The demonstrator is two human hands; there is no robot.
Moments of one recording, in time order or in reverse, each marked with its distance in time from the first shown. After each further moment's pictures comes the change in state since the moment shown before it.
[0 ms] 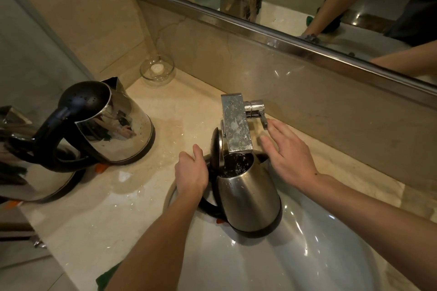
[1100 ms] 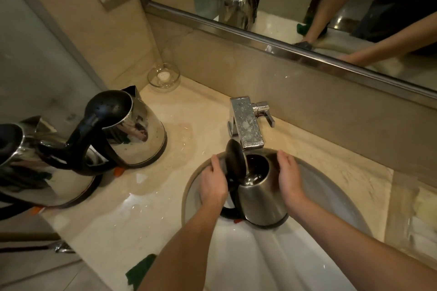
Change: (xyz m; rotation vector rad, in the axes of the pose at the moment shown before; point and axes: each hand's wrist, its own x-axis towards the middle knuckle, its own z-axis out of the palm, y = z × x) left_hand -0.042 -0.004 -0.014 -0.176 -0.219 -0.069; right_hand -0.044 -0.032 0.050 0.992 0.270 0.707
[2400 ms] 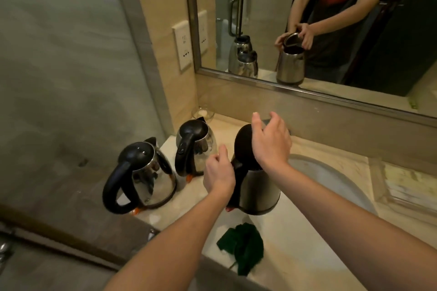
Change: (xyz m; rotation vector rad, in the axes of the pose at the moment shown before) left_hand -0.089 0.050 -0.232 -0.116 0.002 0.324; right_hand -0.223 -0.146 0.162 -0.645 0.444 -0.521
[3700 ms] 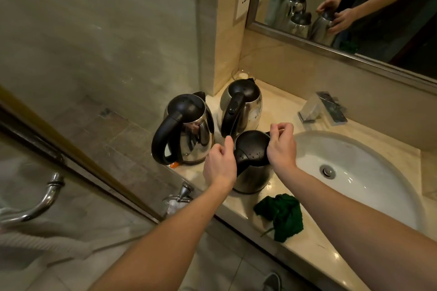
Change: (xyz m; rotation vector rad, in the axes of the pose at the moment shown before) left_hand 0.023 -0.100 -0.104 0.018 -0.001 -0.055; right_hand -0.081 0.010 0.114 0.253 -0.236 0.094
